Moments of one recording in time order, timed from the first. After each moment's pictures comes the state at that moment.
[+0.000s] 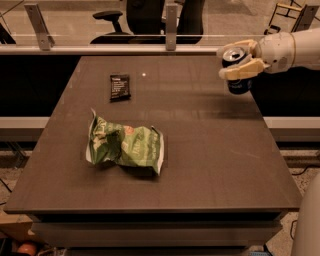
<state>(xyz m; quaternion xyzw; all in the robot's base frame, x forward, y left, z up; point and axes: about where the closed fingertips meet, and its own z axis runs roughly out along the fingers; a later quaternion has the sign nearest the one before) 0.649 -0.192 0.933 -0.55 0.58 0.36 0.49</state>
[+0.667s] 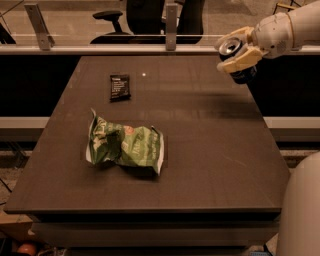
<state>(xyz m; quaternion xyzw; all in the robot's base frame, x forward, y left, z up) 0.654 -0.184 0.949 -0.61 0.60 0.28 0.44</state>
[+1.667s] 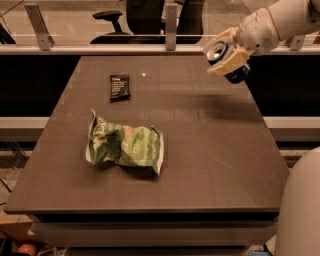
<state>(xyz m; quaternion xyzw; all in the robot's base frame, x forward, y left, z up) 0.651 -0.154 0.939 -0.66 0.61 0.22 0.38</state>
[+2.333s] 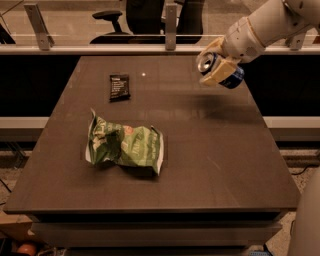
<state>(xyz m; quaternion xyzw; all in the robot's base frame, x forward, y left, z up) 0.650 -0.135 0.911 -0.68 0.63 0.15 0.33</state>
